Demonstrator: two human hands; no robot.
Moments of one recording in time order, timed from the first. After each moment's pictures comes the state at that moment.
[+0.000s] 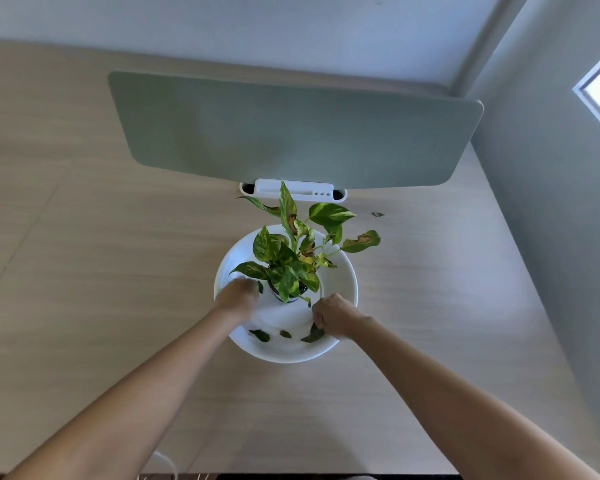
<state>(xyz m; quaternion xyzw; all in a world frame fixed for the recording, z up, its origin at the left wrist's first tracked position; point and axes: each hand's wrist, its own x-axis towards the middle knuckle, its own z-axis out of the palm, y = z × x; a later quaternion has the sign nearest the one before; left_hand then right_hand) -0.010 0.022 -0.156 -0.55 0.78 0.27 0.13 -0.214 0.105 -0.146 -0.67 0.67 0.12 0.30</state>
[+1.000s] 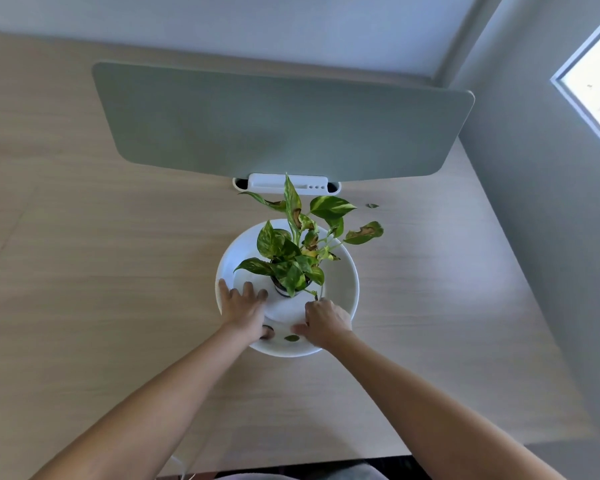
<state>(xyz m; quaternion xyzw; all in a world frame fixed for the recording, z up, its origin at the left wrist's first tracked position) -0.009 0.055 -0.160 -0.50 0.83 0.11 0.22 -0.160 0.122 -0.147 -0.55 0.78 0.10 0.29</state>
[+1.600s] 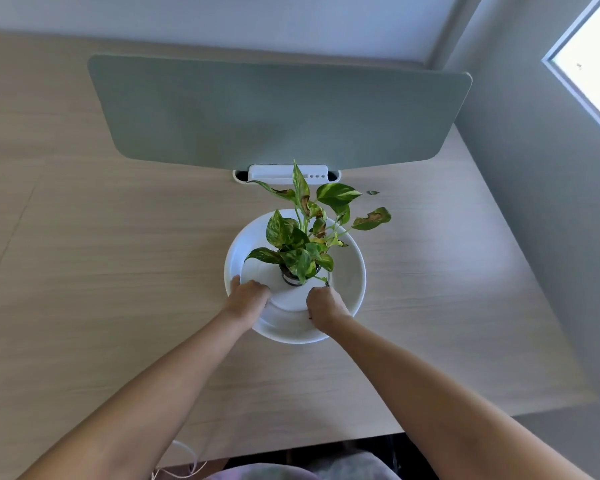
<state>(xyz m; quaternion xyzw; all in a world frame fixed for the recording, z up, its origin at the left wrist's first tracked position) 0.015 0.036 -0.165 -0.39 0.89 0.19 0.13 -0.140 0.116 -0.148 -0.54 0.79 0.06 0.29</state>
